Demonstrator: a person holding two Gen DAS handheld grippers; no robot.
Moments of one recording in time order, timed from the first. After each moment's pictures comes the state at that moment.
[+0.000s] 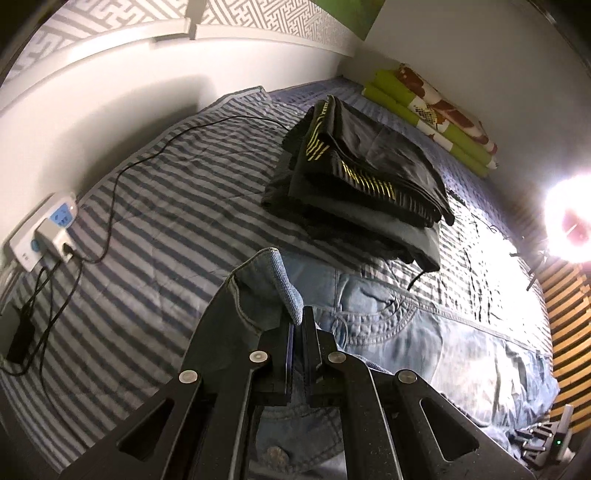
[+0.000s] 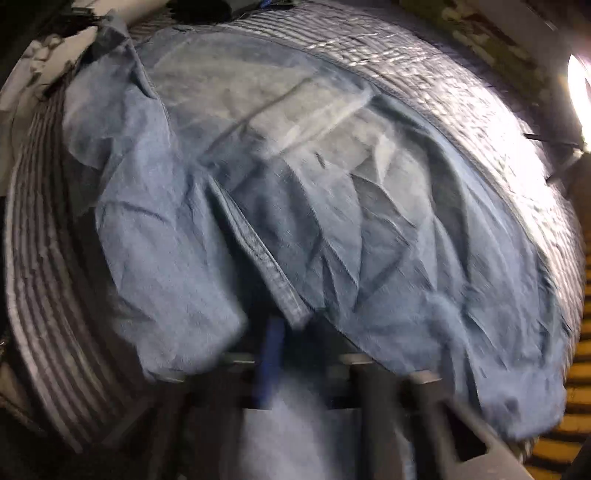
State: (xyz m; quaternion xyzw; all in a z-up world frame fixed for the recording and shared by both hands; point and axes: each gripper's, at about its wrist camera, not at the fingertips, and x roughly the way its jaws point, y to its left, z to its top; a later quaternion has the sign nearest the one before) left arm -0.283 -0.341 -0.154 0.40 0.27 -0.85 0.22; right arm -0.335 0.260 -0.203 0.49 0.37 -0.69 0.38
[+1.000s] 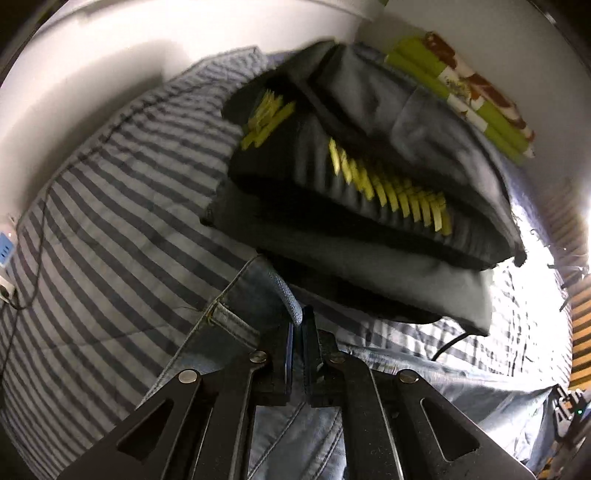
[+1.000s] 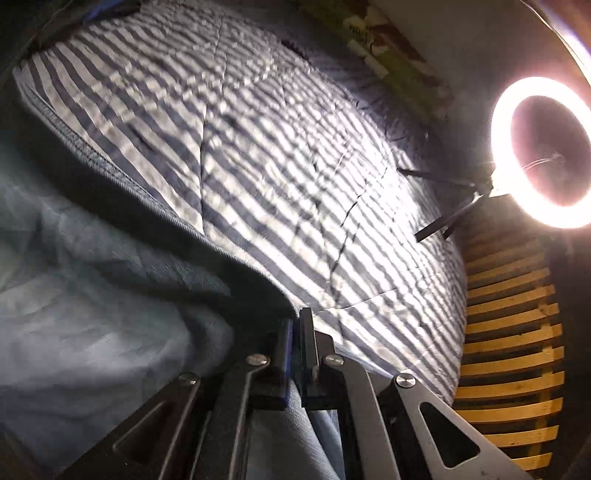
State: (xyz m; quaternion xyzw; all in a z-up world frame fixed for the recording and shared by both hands) left arm -0.431 -0.368 -0.218 0.47 0.28 -0.80 0.25; right arm -0.527 0.179 -0.202 0.40 0.47 -0.77 0.18
